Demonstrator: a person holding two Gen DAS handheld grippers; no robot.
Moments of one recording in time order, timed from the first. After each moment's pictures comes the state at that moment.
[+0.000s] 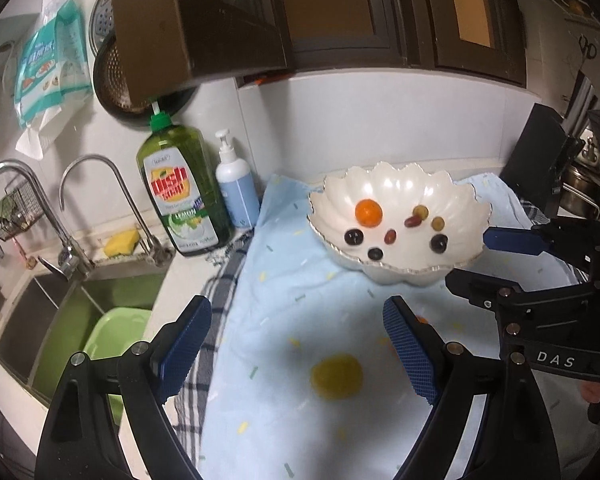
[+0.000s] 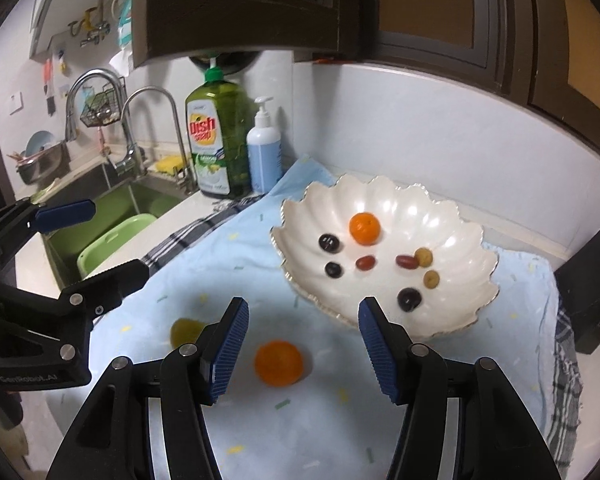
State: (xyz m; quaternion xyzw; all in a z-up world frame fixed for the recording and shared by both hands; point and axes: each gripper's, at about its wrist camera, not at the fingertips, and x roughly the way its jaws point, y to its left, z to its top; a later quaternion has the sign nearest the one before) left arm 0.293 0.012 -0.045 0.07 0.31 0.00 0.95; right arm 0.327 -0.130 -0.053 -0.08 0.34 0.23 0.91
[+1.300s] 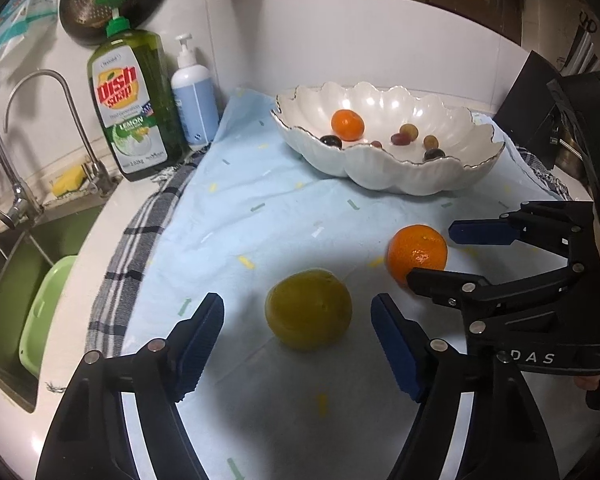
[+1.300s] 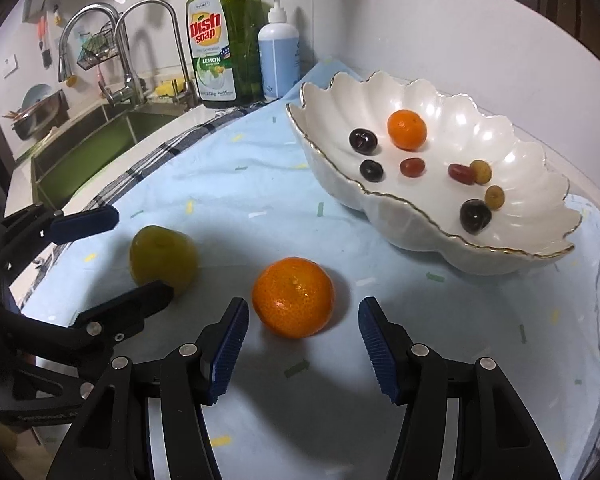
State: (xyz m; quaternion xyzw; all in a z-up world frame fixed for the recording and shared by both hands) left arm 0.311 0.011 -0.150 0.05 0.38 -0.04 0.92; right arm 0.348 -0.106 -0.149 -0.11 0.44 0.25 0.86
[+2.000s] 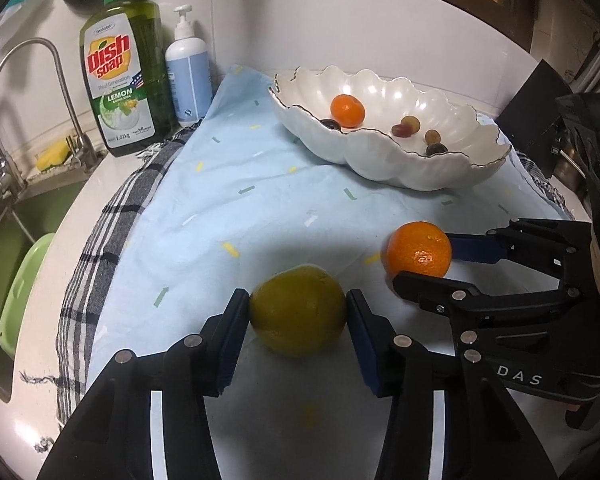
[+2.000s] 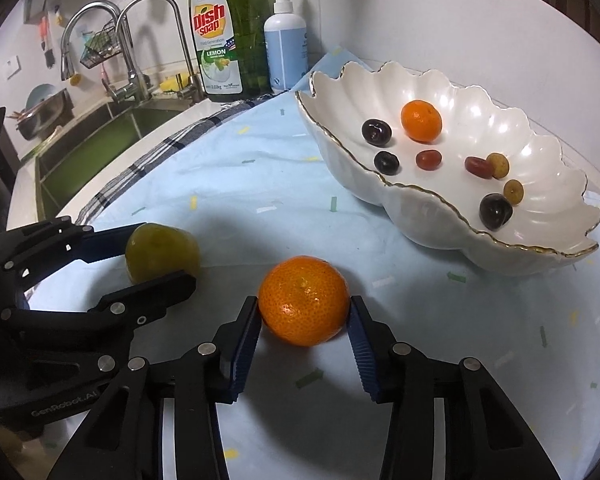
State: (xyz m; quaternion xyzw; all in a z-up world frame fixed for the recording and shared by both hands) left arm 0.323 0.015 -0.159 0.01 0.41 -0.05 0.91; right arm 0.351 -0.100 -0.157 -0.10 0.44 0.26 0.85
